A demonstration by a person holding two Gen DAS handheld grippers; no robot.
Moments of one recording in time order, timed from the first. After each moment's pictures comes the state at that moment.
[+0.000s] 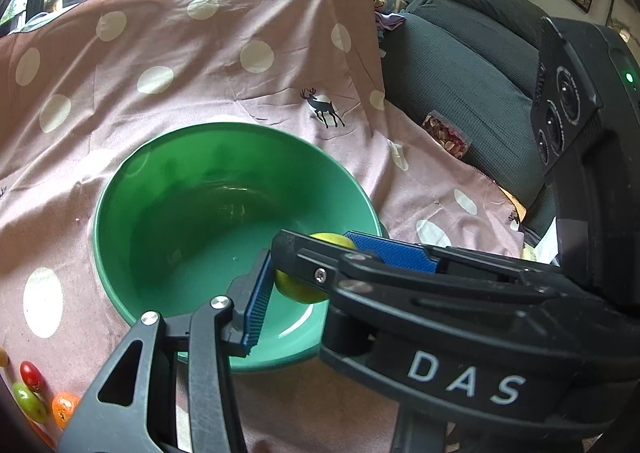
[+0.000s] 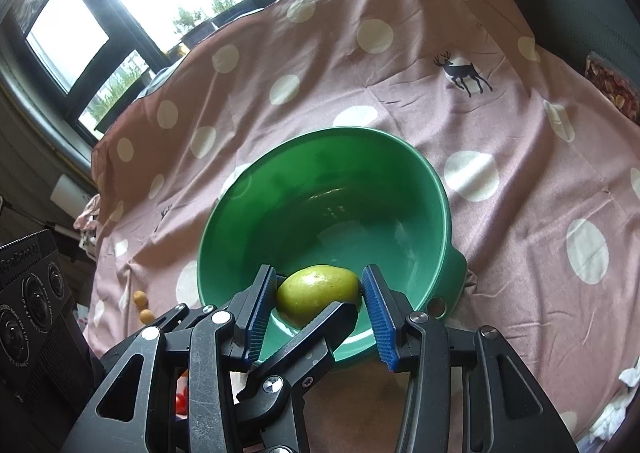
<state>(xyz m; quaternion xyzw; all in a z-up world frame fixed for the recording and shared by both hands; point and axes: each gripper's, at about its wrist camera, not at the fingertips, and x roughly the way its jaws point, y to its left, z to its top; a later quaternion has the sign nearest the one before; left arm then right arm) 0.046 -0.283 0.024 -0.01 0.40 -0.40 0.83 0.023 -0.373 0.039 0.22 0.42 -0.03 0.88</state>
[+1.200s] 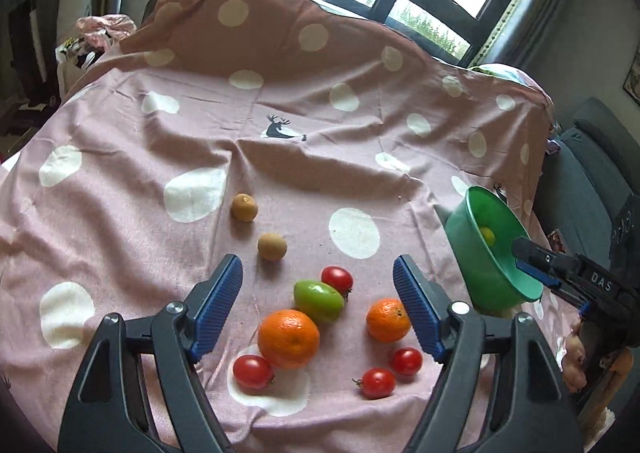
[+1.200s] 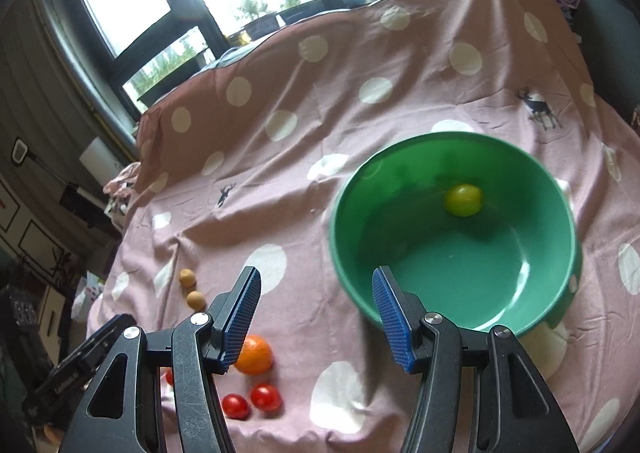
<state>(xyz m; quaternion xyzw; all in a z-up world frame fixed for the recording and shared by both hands) 0.031 0.007 0.017 -0.16 0.39 -0.12 0.90 0.030 -0.260 0.047 0.16 0.40 0.04 0.90</state>
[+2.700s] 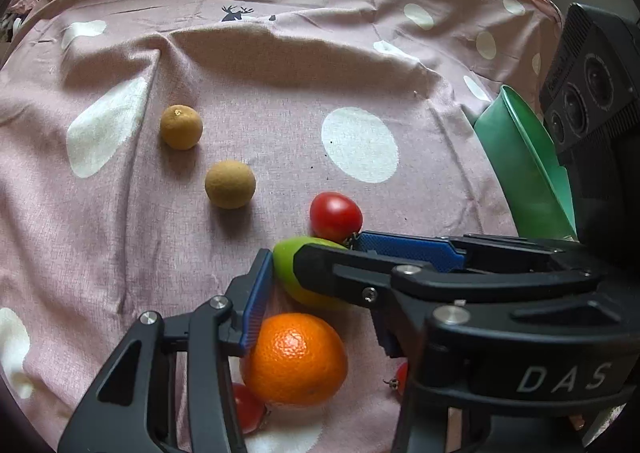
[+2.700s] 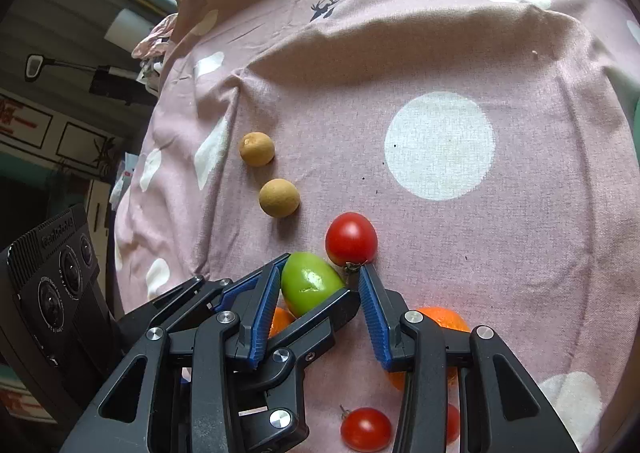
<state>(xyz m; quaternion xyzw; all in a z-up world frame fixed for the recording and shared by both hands) 0.084 -0.032 -0.054 -0.09 0.53 -0.19 0.82 0.111 -0.134 -0.048 0.15 0.60 0.19 0.76</state>
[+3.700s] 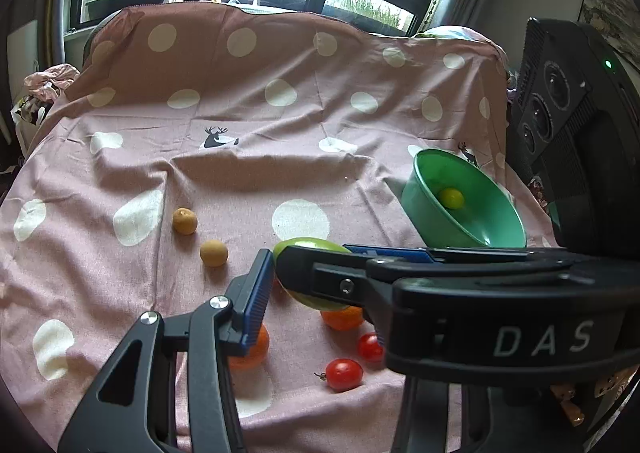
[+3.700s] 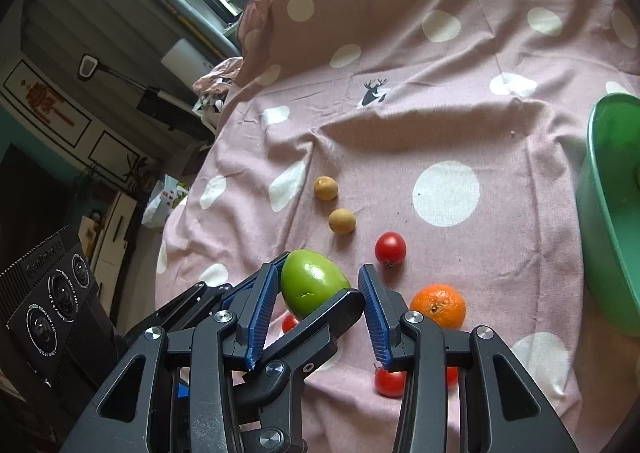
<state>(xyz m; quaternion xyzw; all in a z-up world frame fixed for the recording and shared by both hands) 0.012 -0.049 0.033 -0.06 0.37 -0.20 0.91 0.057 -0.140 0.031 0.14 0.50 0.23 0.82</state>
